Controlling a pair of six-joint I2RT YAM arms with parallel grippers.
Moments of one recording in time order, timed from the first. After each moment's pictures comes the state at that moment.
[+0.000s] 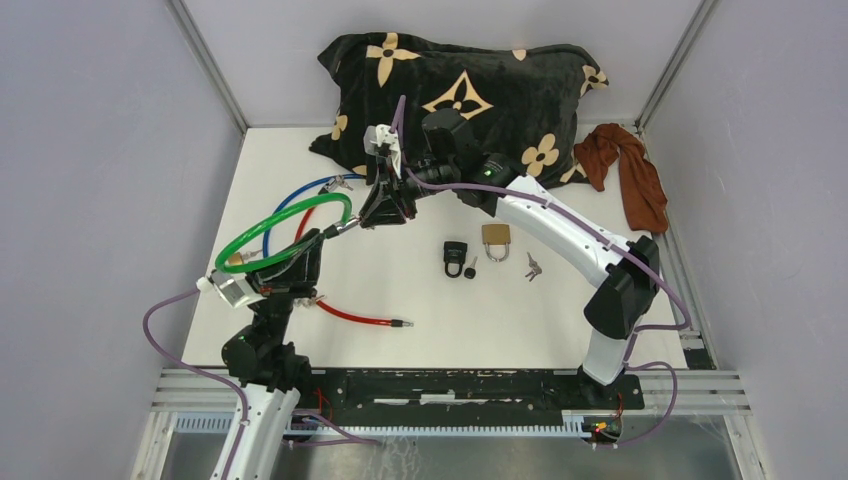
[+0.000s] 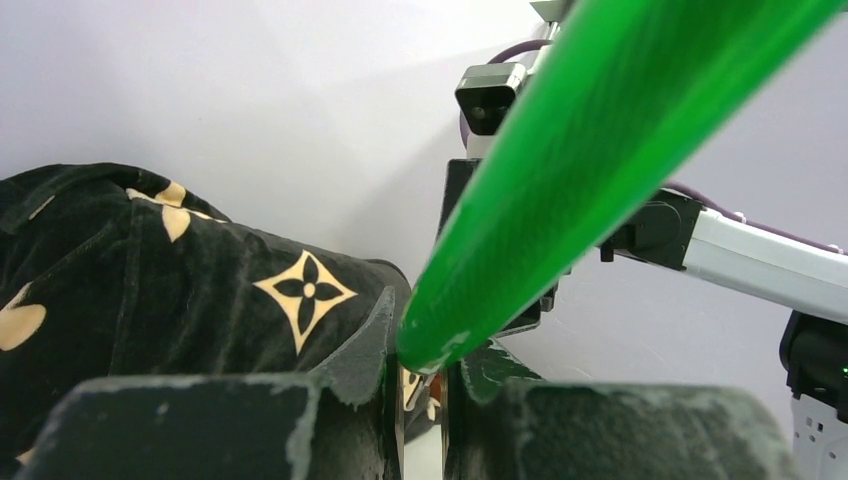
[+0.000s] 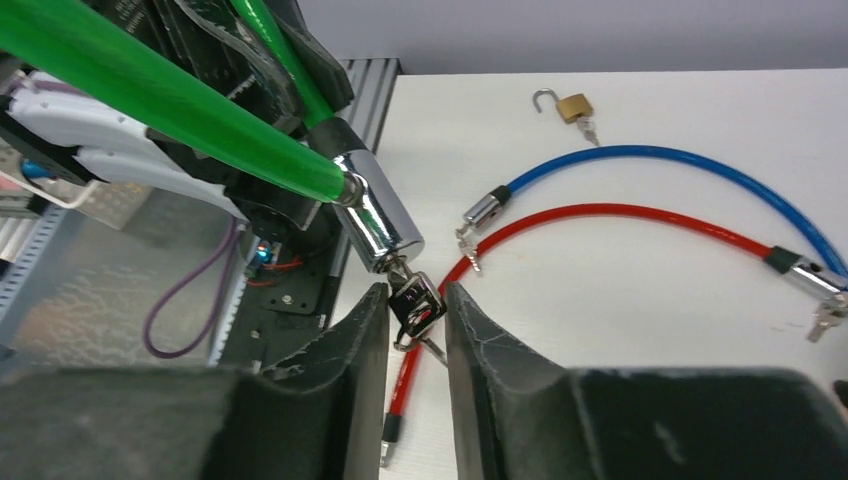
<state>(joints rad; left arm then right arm) -0.14 0.14 0.12 0.82 0.24 -0.69 0.81 1.80 1.80 -0.36 -0.93 -0.14</state>
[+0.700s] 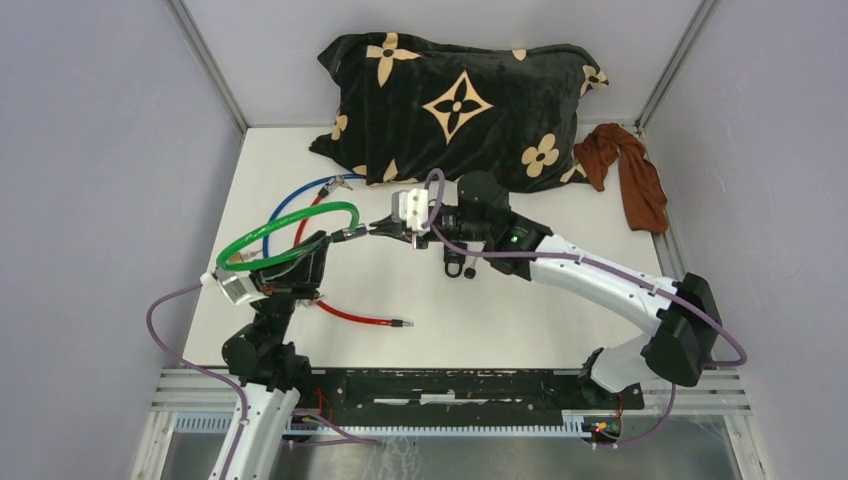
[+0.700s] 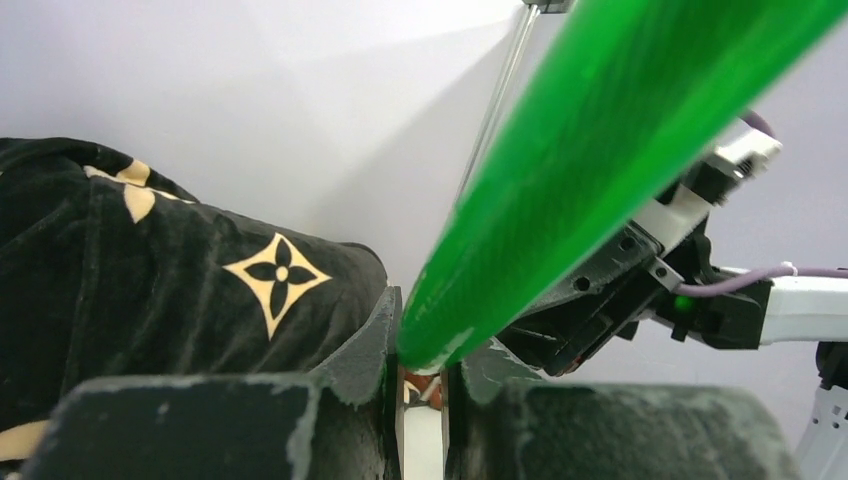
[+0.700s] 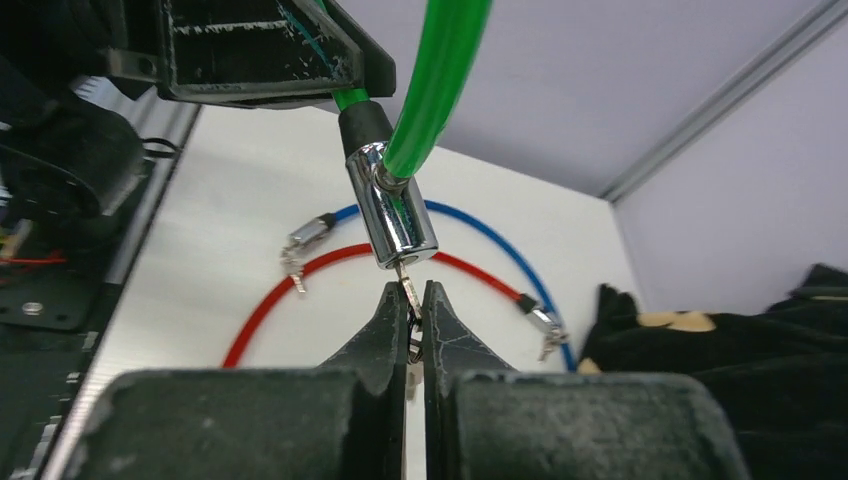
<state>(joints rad) -0.15 0.15 0.12 0.80 0.27 -0.72 0.92 1.49 1.28 0.12 -0.62 -0.41</state>
